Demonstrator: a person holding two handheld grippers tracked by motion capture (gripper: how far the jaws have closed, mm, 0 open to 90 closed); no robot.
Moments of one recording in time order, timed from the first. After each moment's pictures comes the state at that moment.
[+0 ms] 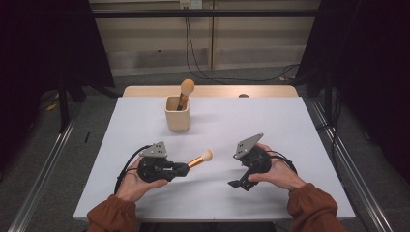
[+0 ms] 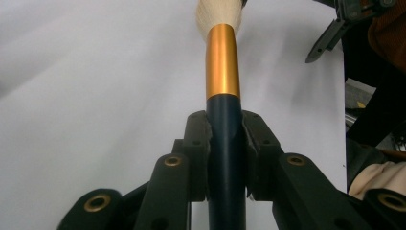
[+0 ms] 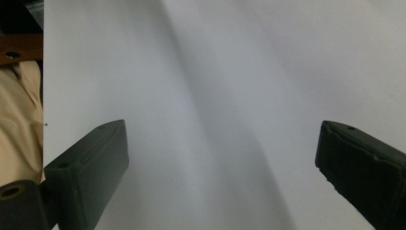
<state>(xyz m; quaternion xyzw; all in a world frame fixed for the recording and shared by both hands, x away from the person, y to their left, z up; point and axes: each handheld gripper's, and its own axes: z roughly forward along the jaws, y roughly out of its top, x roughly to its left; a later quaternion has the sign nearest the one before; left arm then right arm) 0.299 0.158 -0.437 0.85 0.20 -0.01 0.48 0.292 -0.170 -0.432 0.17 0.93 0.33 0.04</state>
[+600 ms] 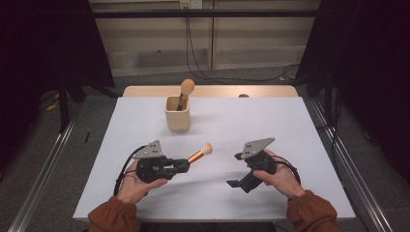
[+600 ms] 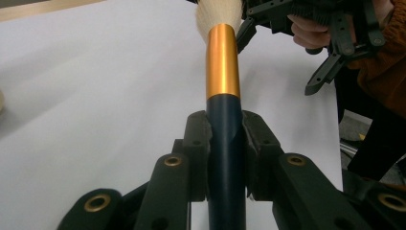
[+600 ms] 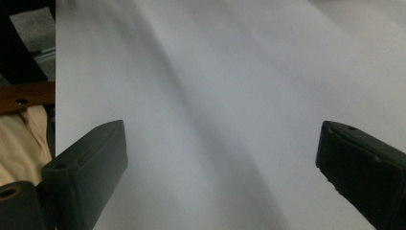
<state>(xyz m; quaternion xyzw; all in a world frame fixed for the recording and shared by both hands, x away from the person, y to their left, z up) 0.294 0.160 -0.434 0.82 0.20 0.00 0.54 0.277 -0.178 -0.434 0.22 0.89 0.40 0.06</state>
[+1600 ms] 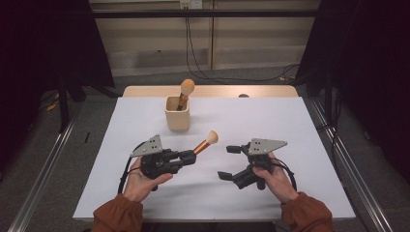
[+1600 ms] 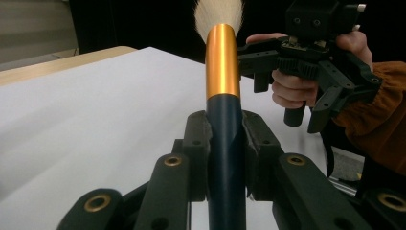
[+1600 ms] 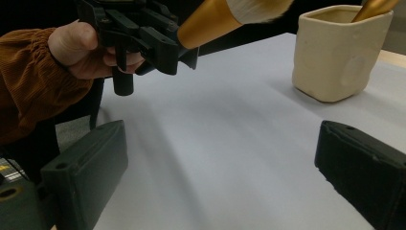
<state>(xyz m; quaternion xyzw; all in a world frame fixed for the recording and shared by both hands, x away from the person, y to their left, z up) 0.295 0.145 -0.419 0.77 0.19 0.01 0.62 0.272 -0.172 -0.432 0.22 0.77 0.59 0.06</state>
